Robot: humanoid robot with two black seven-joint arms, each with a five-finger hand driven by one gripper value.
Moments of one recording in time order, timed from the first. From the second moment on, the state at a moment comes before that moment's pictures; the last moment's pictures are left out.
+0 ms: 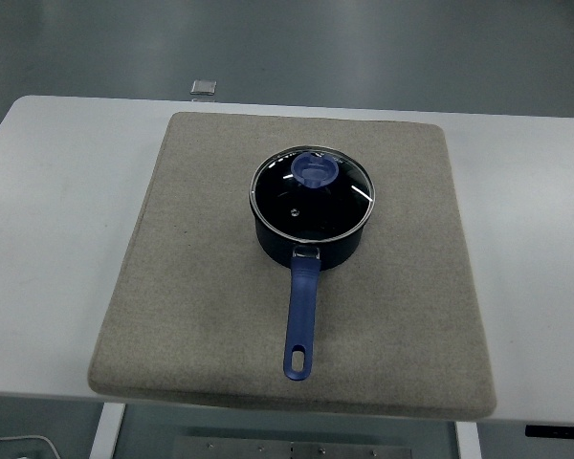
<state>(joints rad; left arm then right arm) 0.01 0.00 -0.01 -0.13 0.12 -0.05 -0.14 2.01 -0.42 0.03 0.94 -1.21 0.61 0.61</state>
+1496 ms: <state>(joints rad) 0.01 0.00 -0.01 -0.12 0.12 -0.05 -0.14 1.57 -0.28 0.03 0.94 -1.55 0.33 0.61</state>
